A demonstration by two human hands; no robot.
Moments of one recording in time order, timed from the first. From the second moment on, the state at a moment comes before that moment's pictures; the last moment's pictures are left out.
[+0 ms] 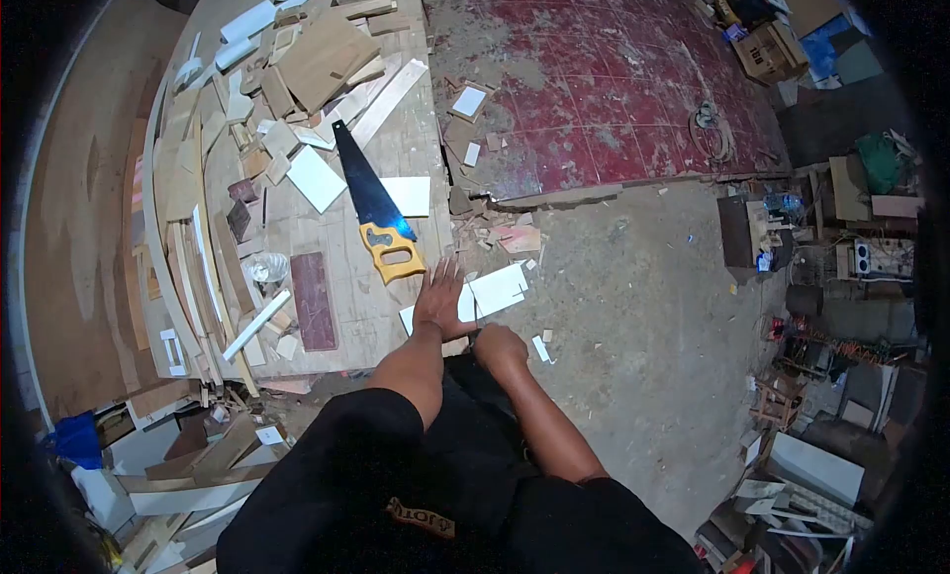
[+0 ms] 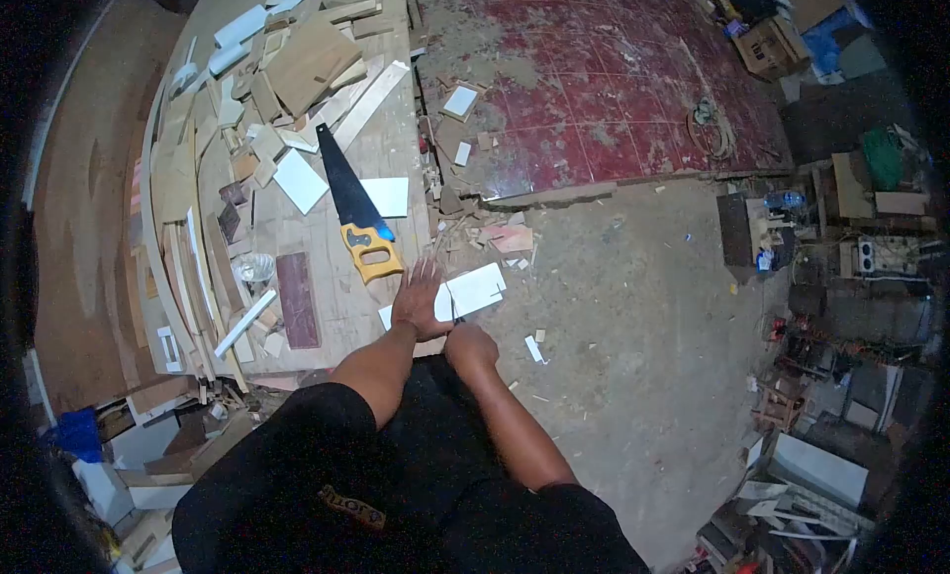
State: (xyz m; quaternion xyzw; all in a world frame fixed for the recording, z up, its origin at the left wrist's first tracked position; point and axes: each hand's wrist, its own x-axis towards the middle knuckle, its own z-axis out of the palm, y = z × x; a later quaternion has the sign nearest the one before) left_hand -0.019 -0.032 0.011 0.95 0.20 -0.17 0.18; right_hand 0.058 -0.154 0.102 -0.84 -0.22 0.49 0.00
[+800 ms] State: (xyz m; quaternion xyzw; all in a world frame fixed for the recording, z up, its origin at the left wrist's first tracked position) left_hand -0.014 -0.040 0.004 0.95 0.21 -0.18 0.15; right_hand 0.057 -0.152 0.025 -0.88 -0.19 0.44 0.04
